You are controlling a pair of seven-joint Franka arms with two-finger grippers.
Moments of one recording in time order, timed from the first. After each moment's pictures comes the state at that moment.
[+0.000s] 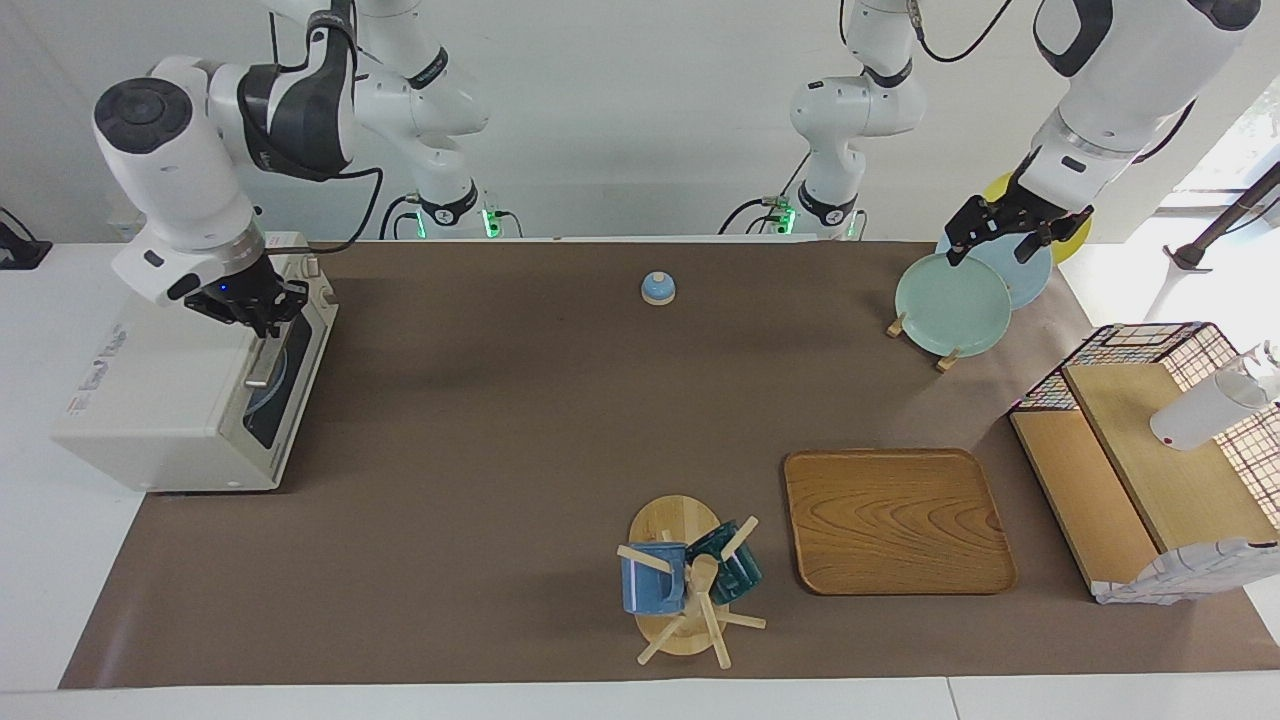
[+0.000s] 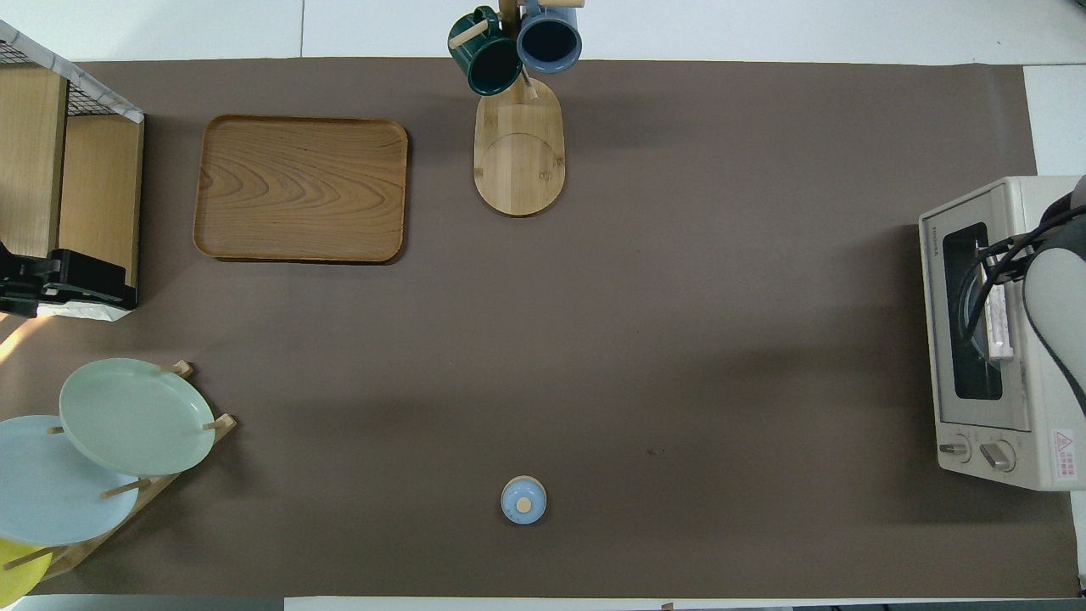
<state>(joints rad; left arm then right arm) -0.02 -0.07 -0.04 -1.65 -0.04 1.50 -0.04 -0.06 0.05 -0.01 -1.71 -0.14 1.67 -0.20</state>
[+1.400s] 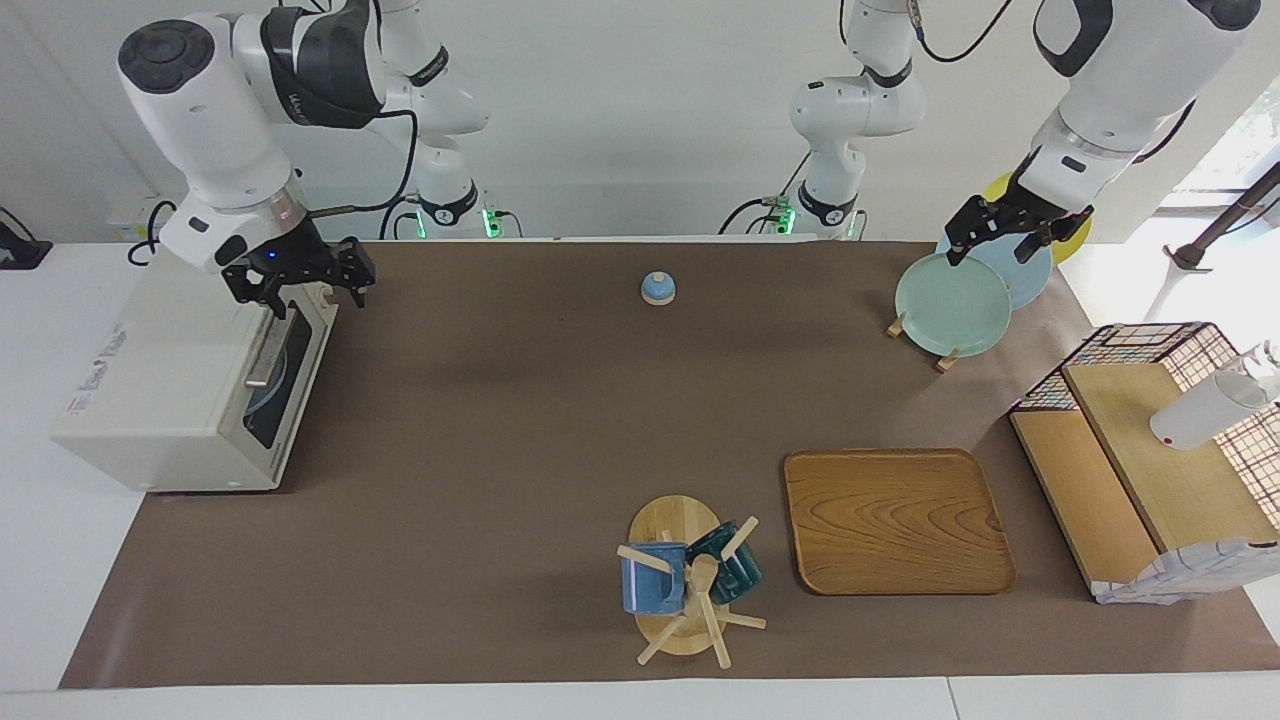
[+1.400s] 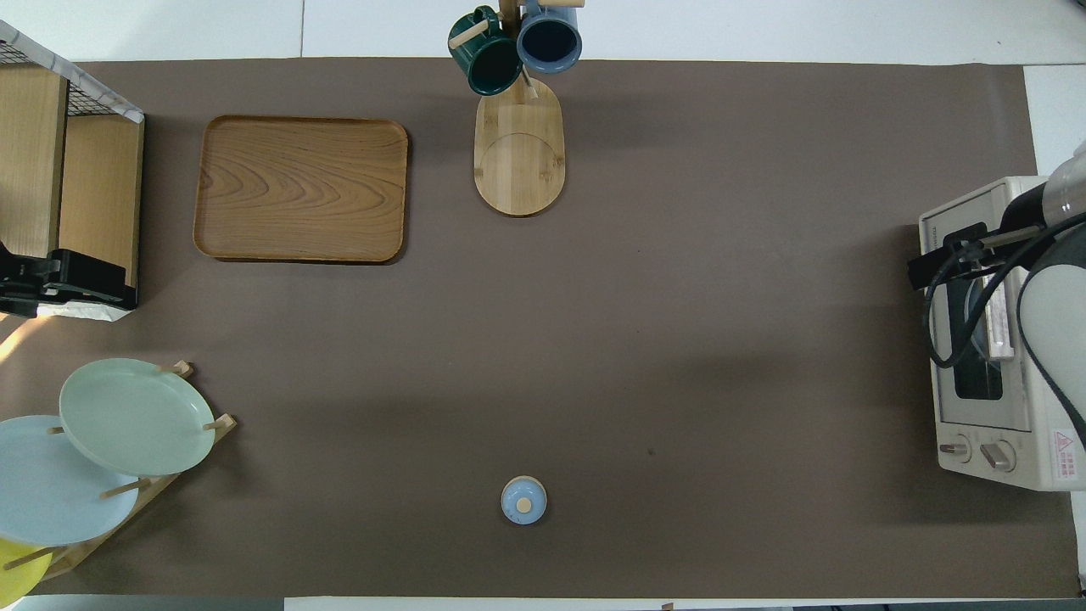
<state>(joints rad) -0.02 -0.07 -0.04 -1.65 -0.04 1.50 -0.04 -0.03 0.01 0.03 -1.69 -0.06 1.63 -0.19</state>
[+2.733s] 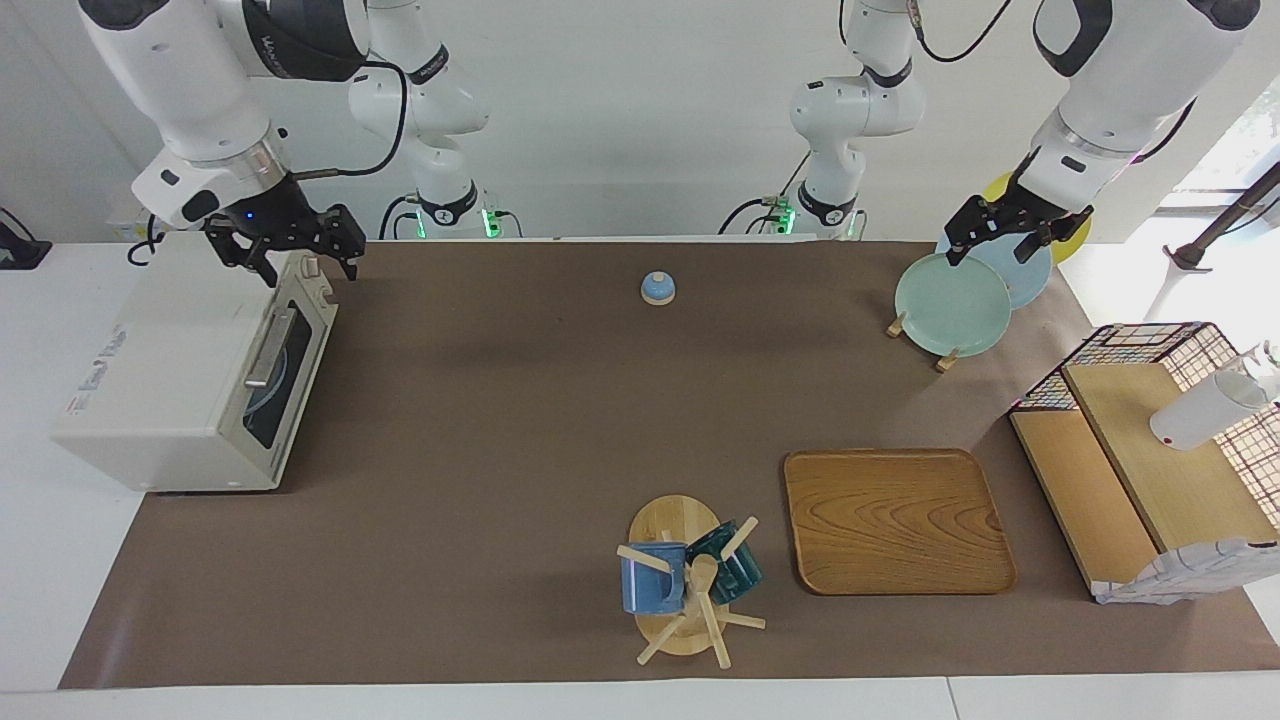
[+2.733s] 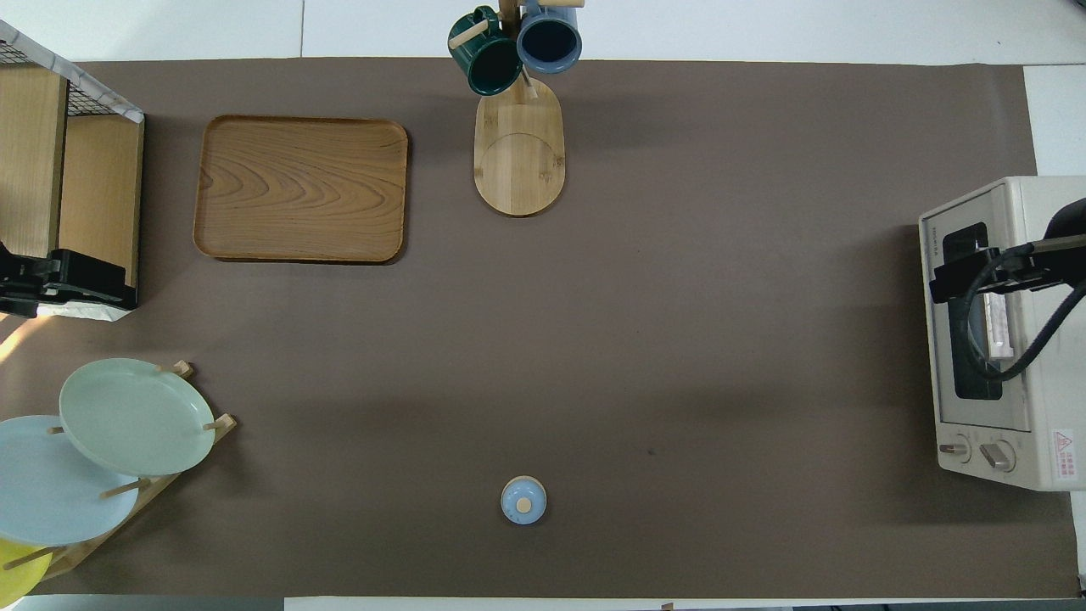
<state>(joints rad) -0.02 -0.07 -0.04 -1.65 -0.04 1.50 -0.04 -0.02 -0.04 0.01 -1.65 0.00 1.52 -0.11</state>
